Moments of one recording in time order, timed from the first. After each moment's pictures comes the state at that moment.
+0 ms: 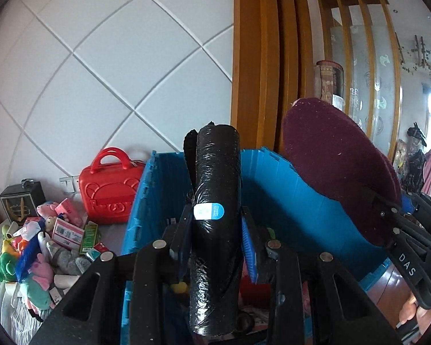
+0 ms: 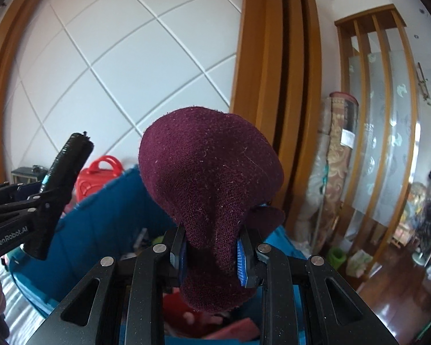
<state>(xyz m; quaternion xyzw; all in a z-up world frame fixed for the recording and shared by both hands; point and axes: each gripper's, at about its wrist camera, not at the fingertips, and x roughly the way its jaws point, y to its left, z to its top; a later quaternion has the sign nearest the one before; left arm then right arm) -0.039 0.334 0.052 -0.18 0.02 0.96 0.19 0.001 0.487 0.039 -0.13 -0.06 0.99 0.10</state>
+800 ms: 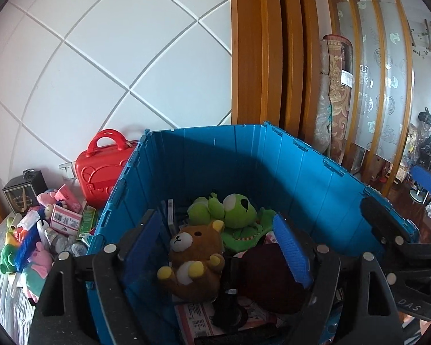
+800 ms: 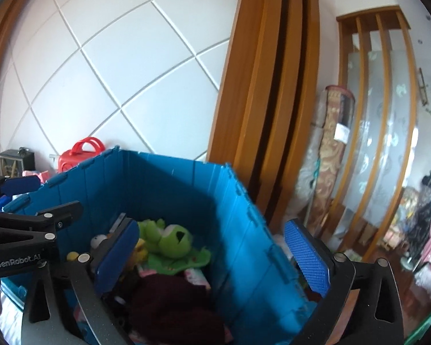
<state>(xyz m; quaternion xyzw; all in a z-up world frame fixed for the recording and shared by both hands) -0.060 0.380 0.030 -0.23 0.04 0.96 0.16 0.000 0.518 0.022 -0.14 -0.09 0.98 0.11</state>
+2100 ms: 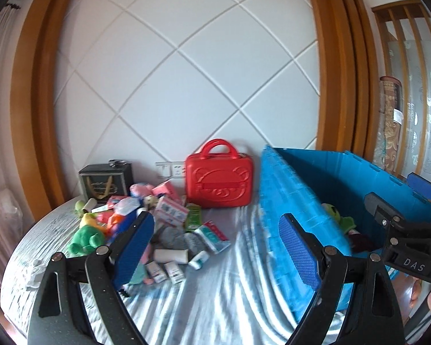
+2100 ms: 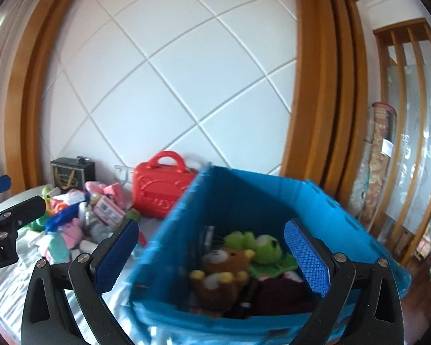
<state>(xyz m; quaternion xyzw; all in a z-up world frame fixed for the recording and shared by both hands) 0.032 0.091 0.034 -0.17 -0.01 0.99 0.02 0.028 0.295 0.035 -0.13 -0.08 0.99 0.00</state>
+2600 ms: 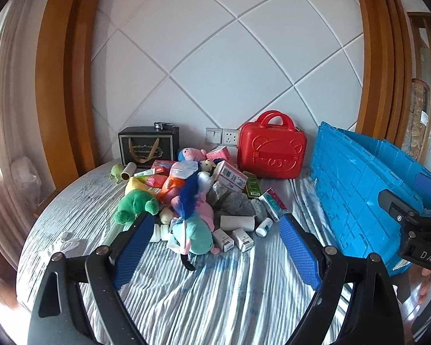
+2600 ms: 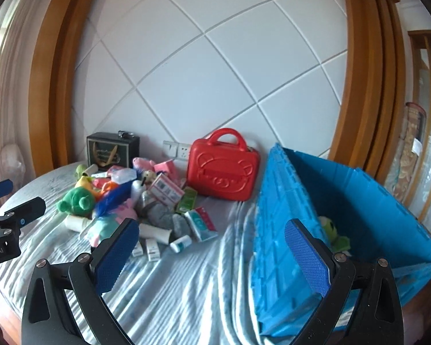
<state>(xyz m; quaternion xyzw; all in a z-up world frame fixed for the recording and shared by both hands) 0.031 -0.067 -0.015 -0.24 -0.04 0.97 -0.02 0.023 0.140 0.003 -0.20 -0.10 0.97 -0.05</state>
